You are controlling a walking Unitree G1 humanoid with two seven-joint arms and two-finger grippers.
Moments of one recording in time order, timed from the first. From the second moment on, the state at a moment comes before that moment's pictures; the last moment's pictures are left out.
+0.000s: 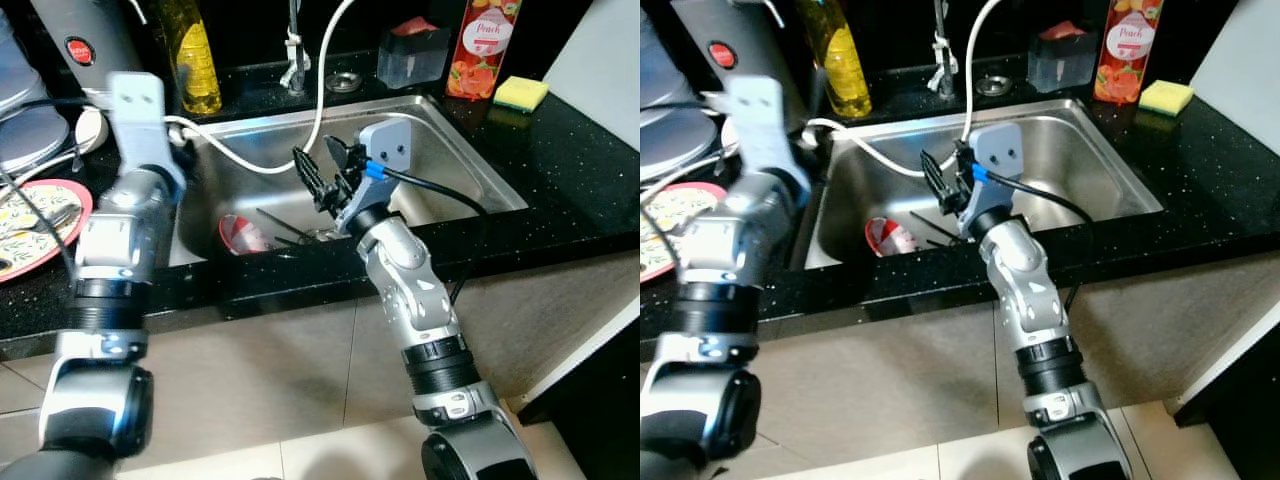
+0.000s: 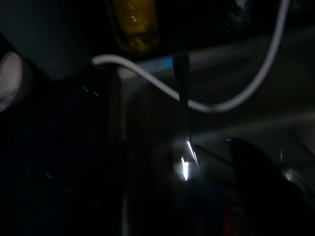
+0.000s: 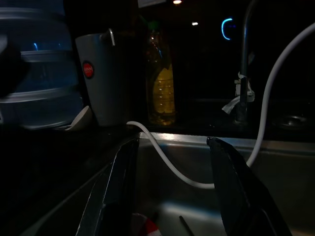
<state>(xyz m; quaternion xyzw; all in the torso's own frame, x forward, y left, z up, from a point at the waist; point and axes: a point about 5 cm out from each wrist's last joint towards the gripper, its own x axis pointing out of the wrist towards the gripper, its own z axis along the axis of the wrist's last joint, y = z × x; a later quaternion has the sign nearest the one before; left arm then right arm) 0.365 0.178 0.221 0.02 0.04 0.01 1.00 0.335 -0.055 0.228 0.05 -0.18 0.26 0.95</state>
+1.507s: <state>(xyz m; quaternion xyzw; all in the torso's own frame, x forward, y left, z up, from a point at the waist) 0.306 0.375 0.221 -0.04 0.14 0.46 0.88 0.320 -0.060 0.206 0.04 -0.13 0.27 0.95</state>
